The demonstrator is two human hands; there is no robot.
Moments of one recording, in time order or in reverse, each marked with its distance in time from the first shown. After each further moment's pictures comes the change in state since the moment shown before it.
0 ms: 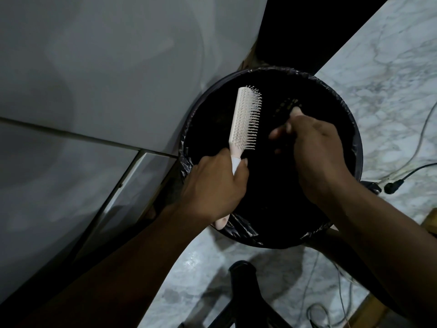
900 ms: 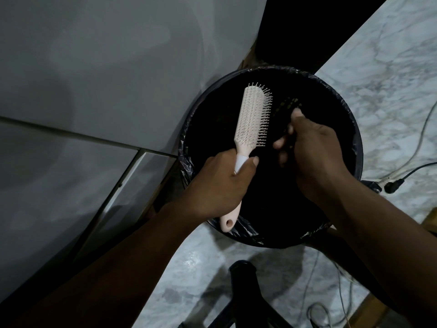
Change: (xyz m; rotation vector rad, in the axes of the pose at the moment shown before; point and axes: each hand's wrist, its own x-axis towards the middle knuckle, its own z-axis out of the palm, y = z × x) left_hand 0.007 -0.005 0.006 -0.327 -0.070 0.104; right_hand 0.010 0.008 0.001 0.187 0.010 0.152
